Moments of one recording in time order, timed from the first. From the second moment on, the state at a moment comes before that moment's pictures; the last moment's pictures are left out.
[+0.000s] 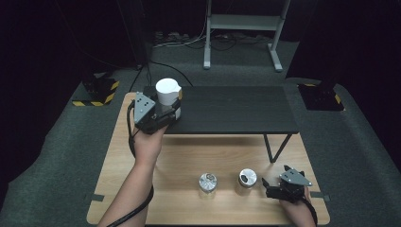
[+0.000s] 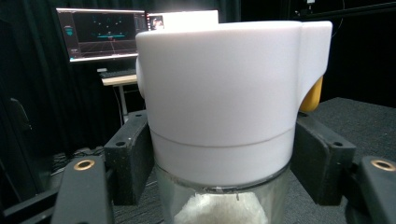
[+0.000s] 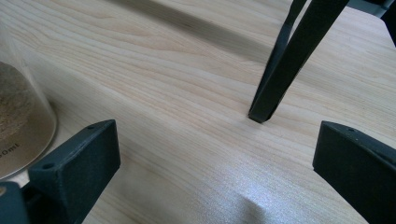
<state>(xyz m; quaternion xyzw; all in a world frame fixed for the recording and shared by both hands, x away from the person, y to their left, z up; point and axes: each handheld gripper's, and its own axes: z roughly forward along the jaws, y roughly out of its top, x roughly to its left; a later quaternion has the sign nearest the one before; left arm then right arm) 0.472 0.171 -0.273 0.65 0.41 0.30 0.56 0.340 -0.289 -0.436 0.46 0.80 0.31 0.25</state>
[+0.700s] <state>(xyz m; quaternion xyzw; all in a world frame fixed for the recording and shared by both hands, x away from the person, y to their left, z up) 0.469 0.164 -0.268 0.67 0.42 0.30 0.54 0.340 -0.289 -0.436 0.46 0.80 0.31 0.25</state>
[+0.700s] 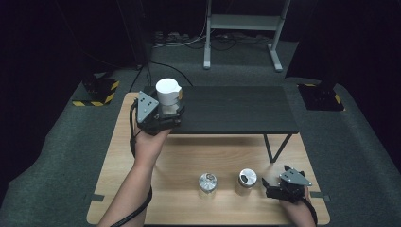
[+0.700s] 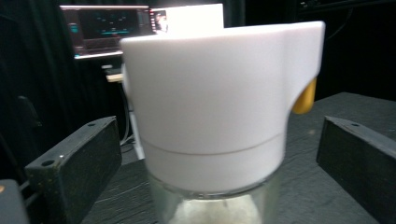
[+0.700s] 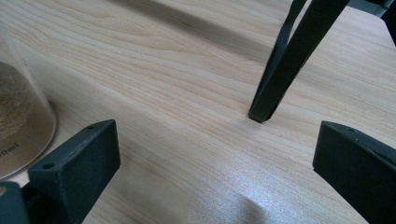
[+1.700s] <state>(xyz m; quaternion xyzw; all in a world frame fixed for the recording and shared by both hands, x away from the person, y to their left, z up) 0.423 0.189 -0.268 0.67 0.41 0.30 0.55 0.340 -0.288 -0.436 0.45 0.80 0.31 0.25</state>
